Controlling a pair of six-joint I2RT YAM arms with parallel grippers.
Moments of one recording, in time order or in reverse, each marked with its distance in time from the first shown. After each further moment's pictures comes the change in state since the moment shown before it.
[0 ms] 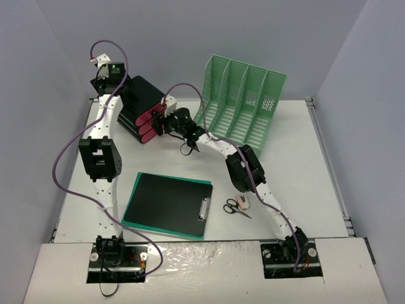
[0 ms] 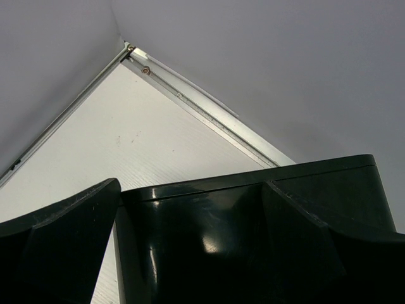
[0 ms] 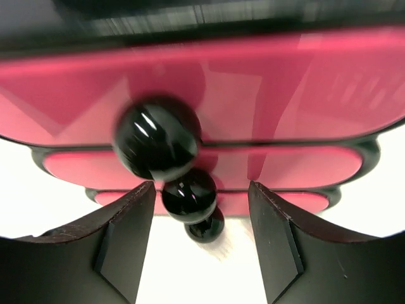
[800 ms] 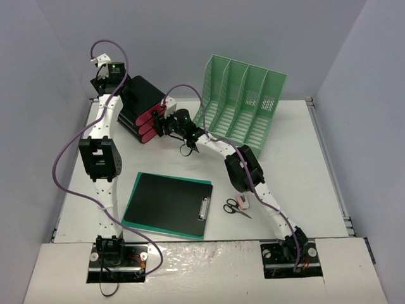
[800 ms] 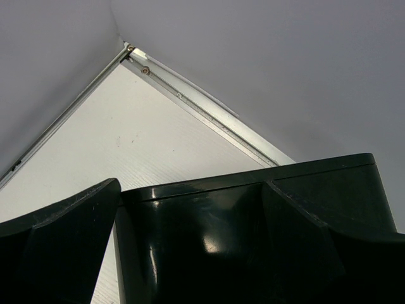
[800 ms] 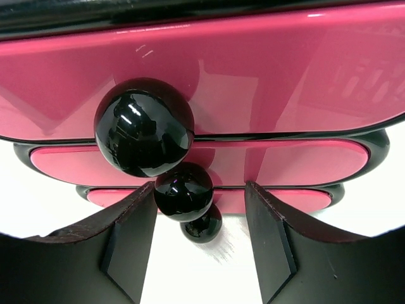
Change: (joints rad) left arm 0.000 0.000 0.000 0.000 0.002 0.005; right arm 0.000 0.023 0.021 -0.007 0.003 -0.001
